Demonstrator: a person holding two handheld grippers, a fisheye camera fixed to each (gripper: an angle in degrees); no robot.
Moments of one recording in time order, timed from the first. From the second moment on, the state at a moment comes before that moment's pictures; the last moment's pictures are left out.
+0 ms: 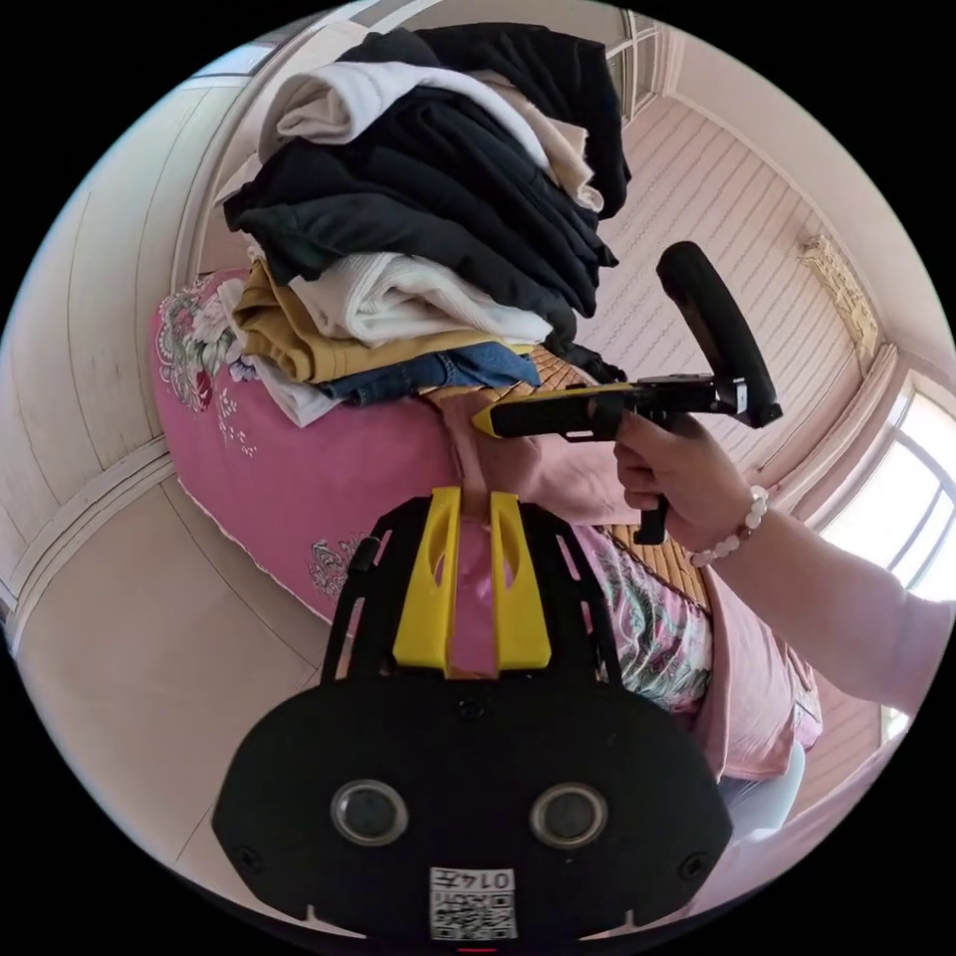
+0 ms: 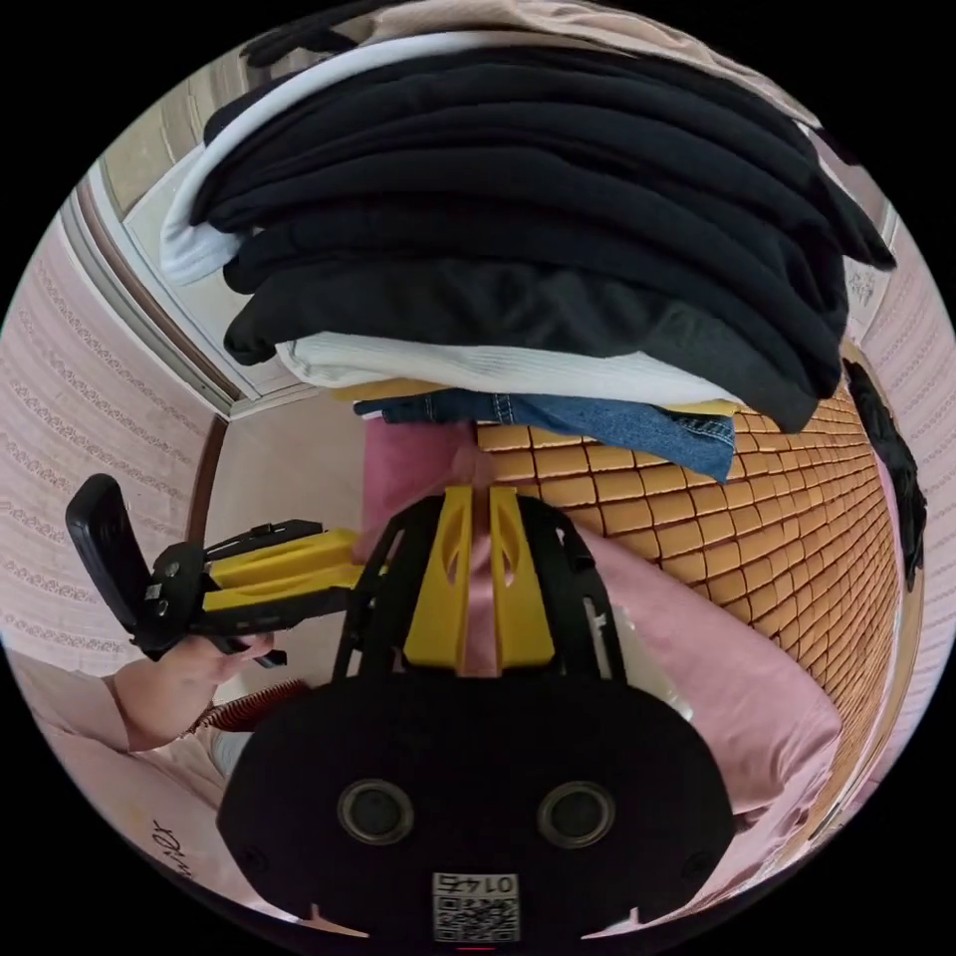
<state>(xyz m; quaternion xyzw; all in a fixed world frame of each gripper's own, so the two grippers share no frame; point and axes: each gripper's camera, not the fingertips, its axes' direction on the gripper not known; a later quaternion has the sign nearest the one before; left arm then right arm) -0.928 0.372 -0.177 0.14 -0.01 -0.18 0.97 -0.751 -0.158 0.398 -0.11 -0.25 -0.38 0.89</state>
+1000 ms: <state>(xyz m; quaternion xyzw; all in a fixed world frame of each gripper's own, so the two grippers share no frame) -0.481 0.380 -0.002 0.03 0.15 0.24 0.96 -0.013 0.220 0.116 0.05 -0.16 0.24 0.96</state>
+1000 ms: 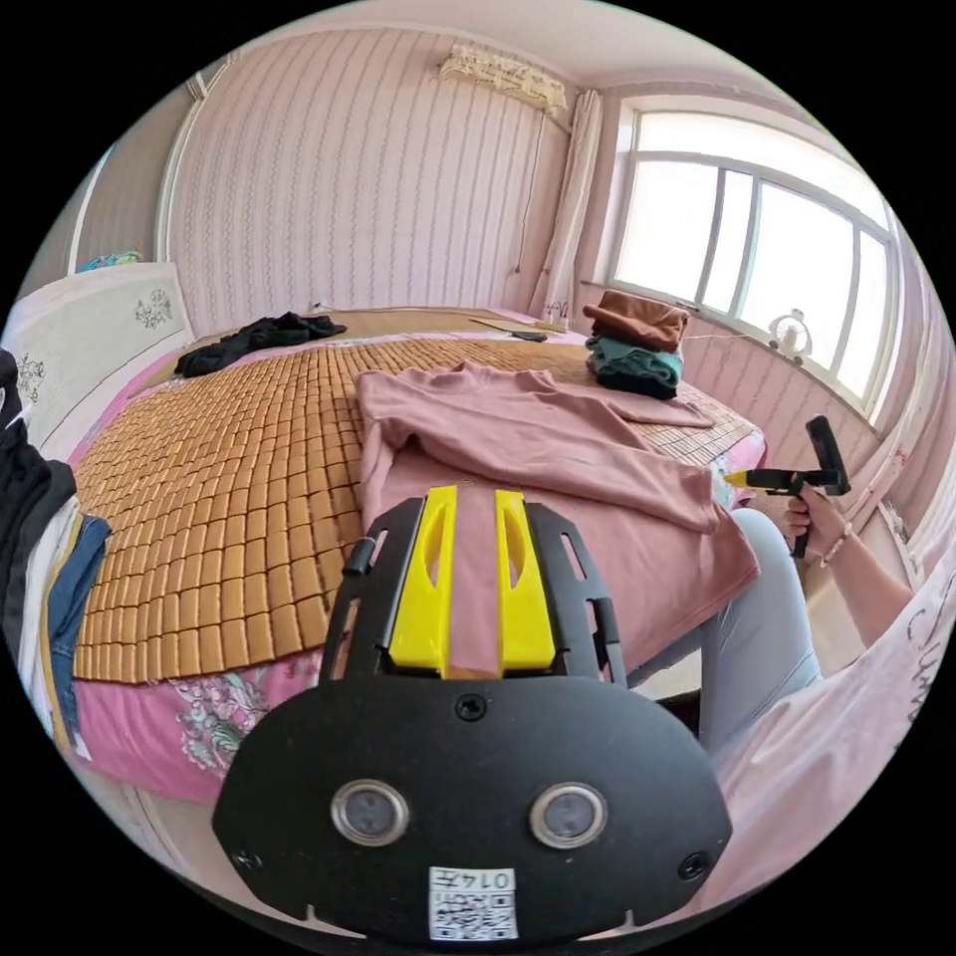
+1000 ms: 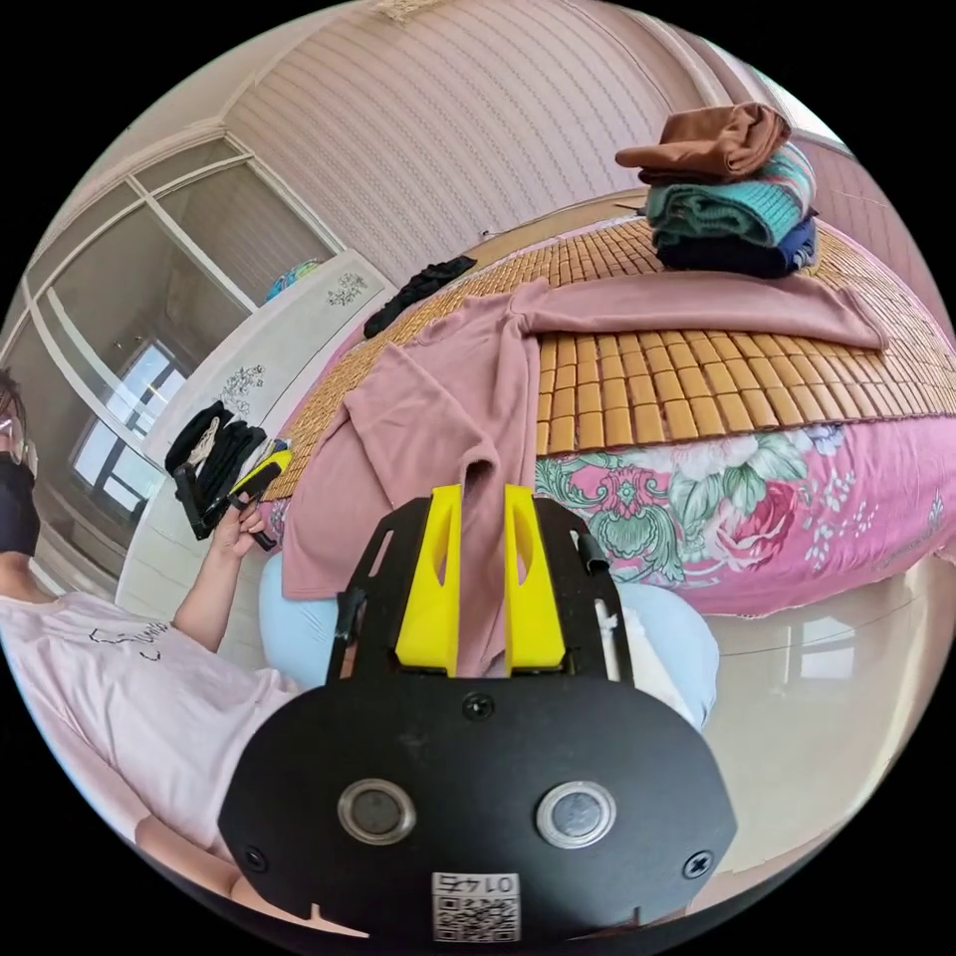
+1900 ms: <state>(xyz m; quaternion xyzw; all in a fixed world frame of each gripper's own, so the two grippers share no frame) -0.424 0.314 0.236 -0.12 0.05 0.22 0.97 0.088 0.199 0.100 -0.03 -0.14 0.21 0.97</state>
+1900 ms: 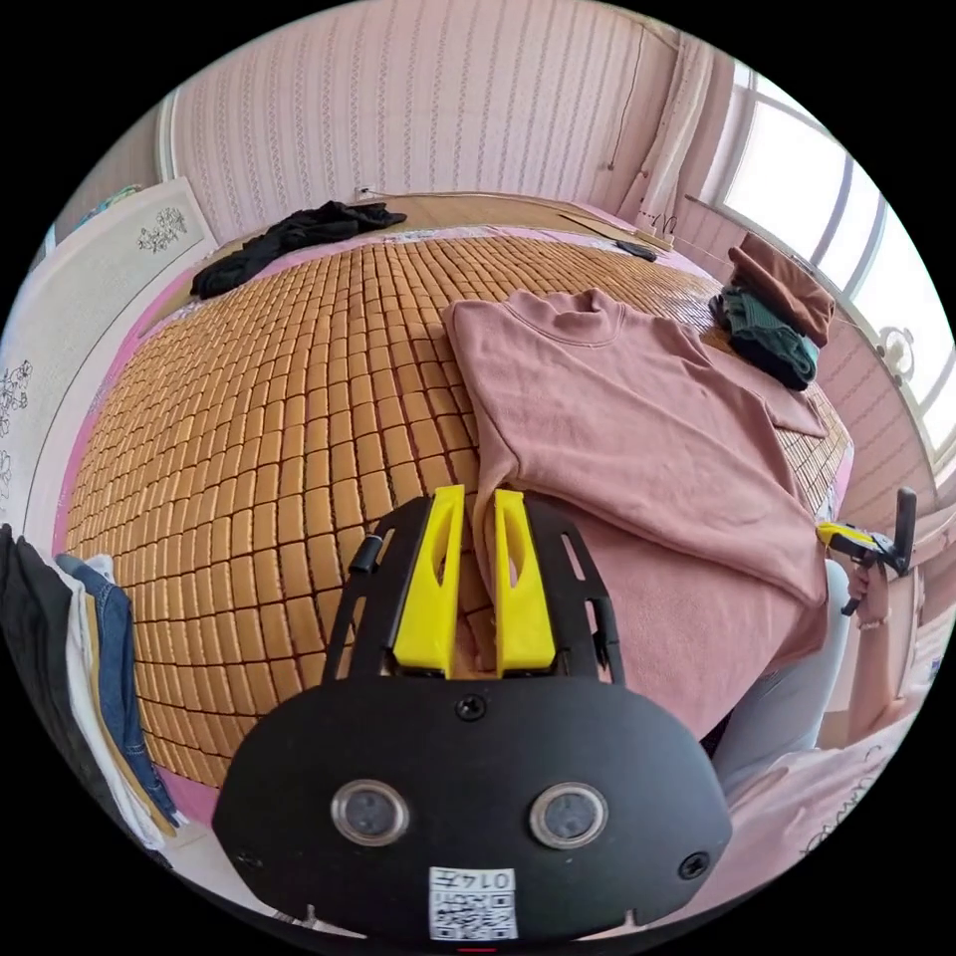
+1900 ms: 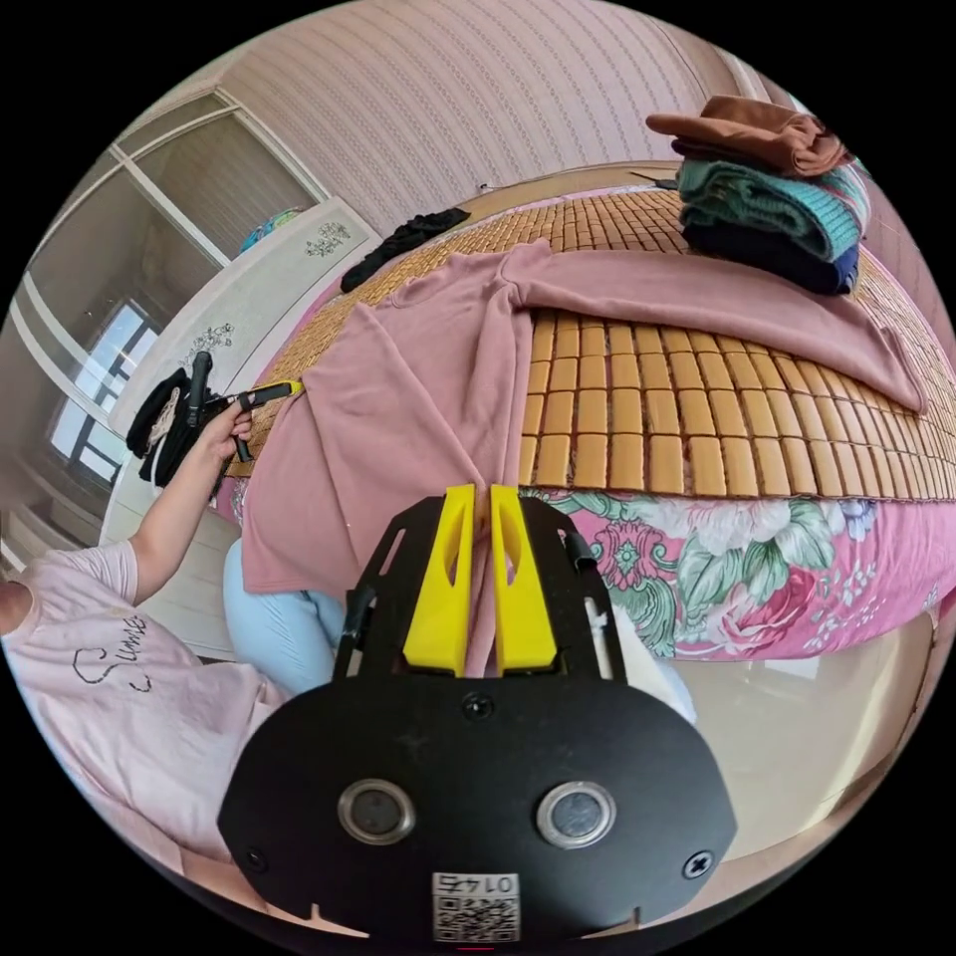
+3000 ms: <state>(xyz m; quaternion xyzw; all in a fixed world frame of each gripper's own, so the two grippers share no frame) 0.130 0.471 0.314 -0.06 0.26 0.63 0.73 0.407 0.295 0.018 0.16 0.10 0.55 0.81</state>
